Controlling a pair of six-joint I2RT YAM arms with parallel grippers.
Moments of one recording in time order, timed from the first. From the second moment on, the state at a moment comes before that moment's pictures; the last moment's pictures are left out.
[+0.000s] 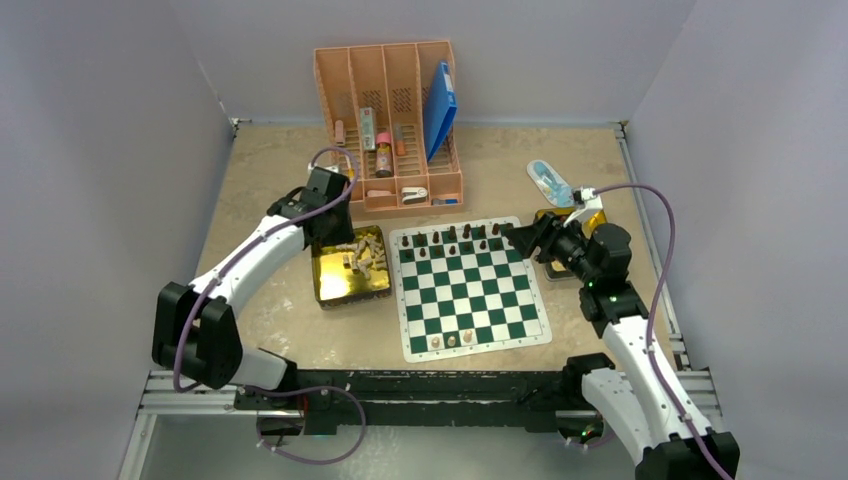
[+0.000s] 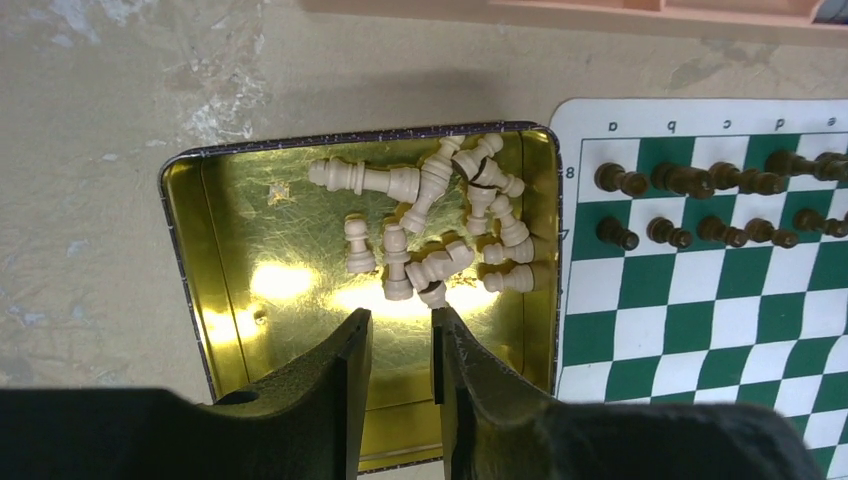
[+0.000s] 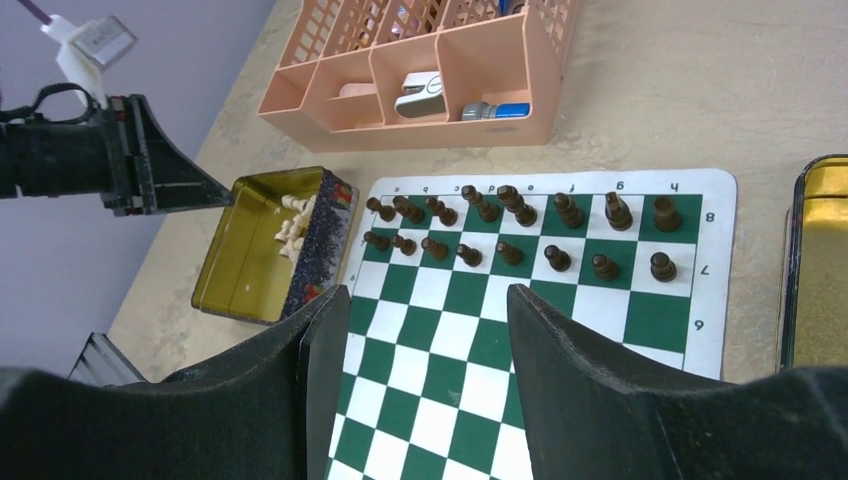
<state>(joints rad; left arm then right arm) -0.37 1.40 1.08 -0.65 -0.13 -0.51 0.14 0.75 0.53 0.00 -0.44 0.49</state>
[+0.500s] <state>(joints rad) -0.35 1.58 1.01 -0.61 -0.12 -0.52 0.14 0.74 0.53 -0.02 -0.44 0.49</state>
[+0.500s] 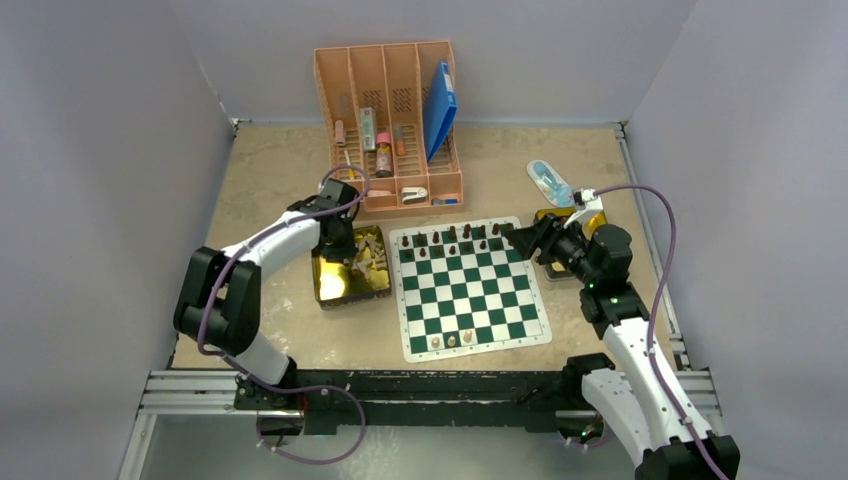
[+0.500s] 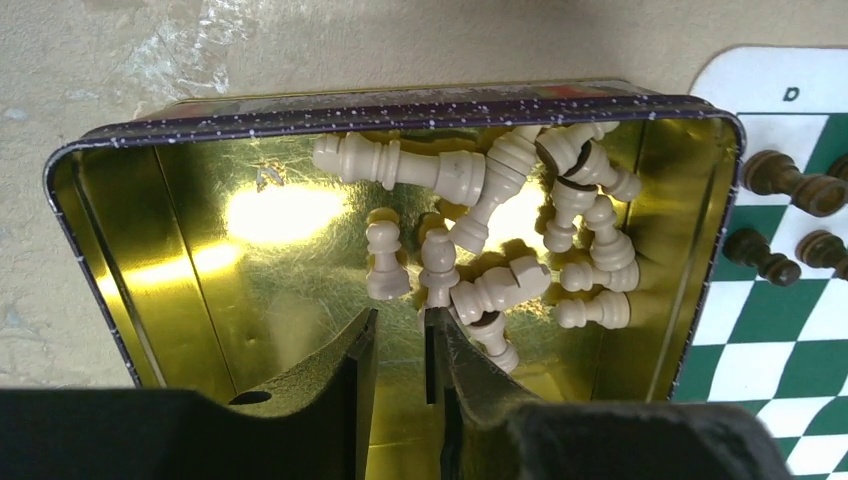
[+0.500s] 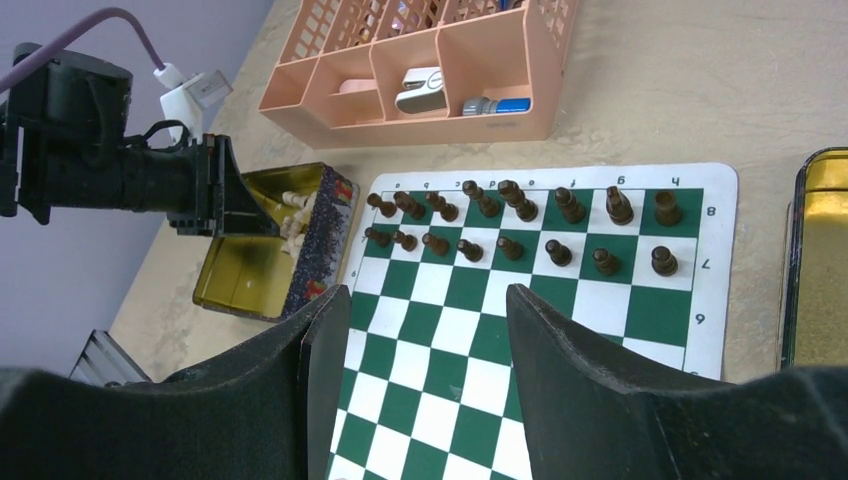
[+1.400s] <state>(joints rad) -0.33 1.67 1.01 -0.56 -0.11 -0.52 0.14 0.75 0.53 -0.02 -0.49 0.48</state>
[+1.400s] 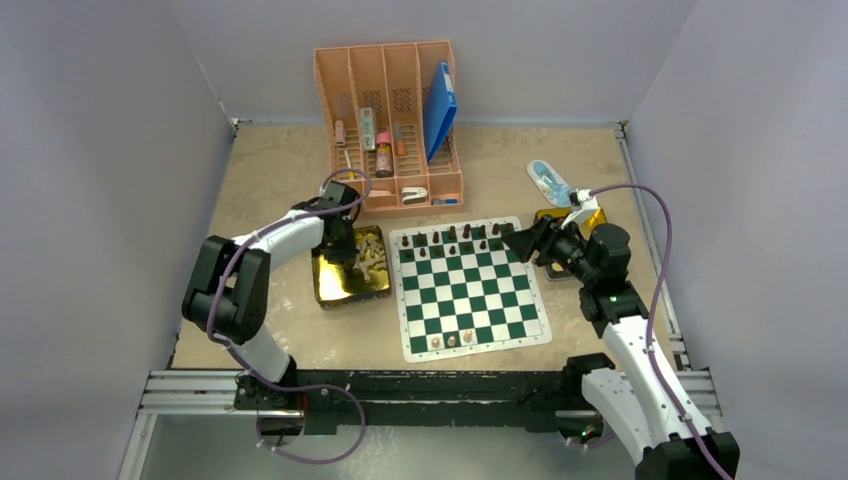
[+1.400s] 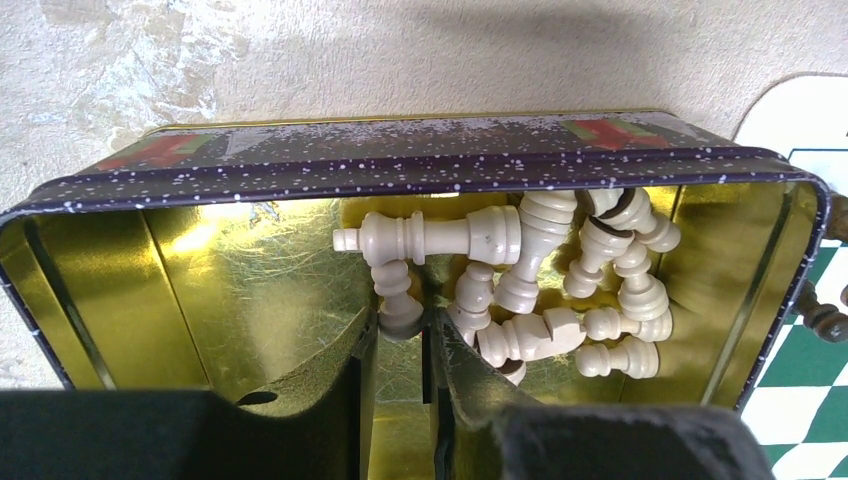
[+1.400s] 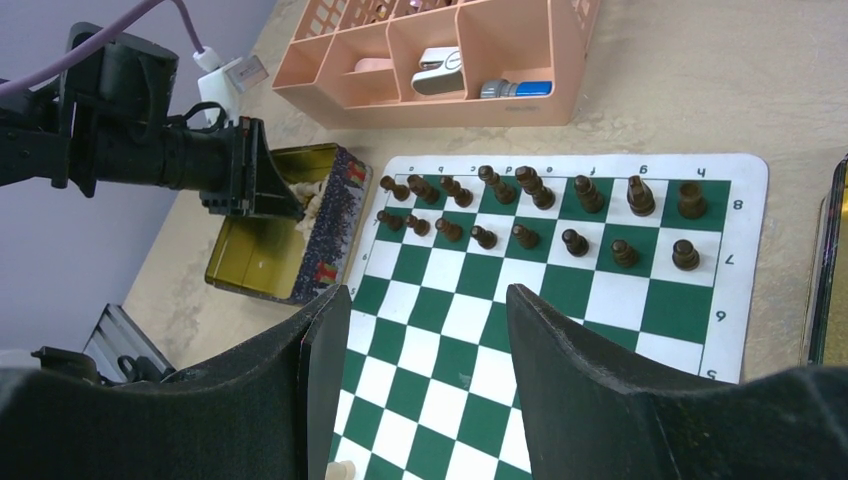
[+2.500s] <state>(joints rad) -0.53 1.00 0.85 -0.40 0.42 0.04 0.65 0.97 0.70 -0.01 -0.38 0.64</state>
